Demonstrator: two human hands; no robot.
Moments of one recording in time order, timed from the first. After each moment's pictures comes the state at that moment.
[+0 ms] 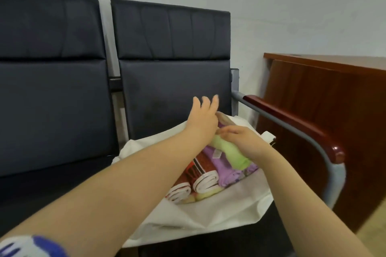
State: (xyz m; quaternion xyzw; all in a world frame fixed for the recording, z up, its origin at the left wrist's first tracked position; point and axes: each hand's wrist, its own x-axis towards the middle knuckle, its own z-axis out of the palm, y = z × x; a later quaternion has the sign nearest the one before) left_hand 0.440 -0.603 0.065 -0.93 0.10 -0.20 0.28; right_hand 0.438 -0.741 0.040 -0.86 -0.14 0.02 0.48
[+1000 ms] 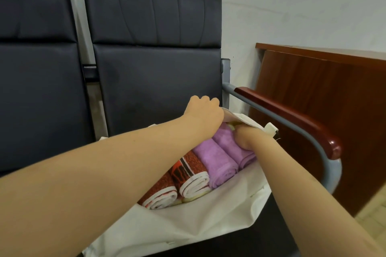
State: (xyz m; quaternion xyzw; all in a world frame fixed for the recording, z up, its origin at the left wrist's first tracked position) left_hand 0.451 -0.624 0.073 -0.94 0.19 -0.20 0.19; right_hand 0.522 -0.769 0.018 -1.00 -0.03 0.05 -0.07
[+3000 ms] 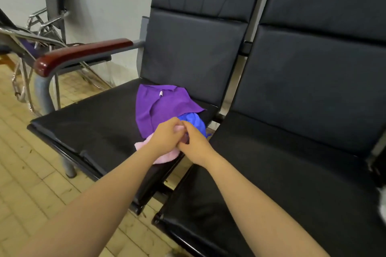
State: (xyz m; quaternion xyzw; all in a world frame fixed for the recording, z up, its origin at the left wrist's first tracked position) left_hand -0.019 -0.027 -0.075 -0.82 -0.39 -0.26 -0.33; right_hand 0.081 -0.108 -0.076 -0.70 -0.55 0.28 0.36
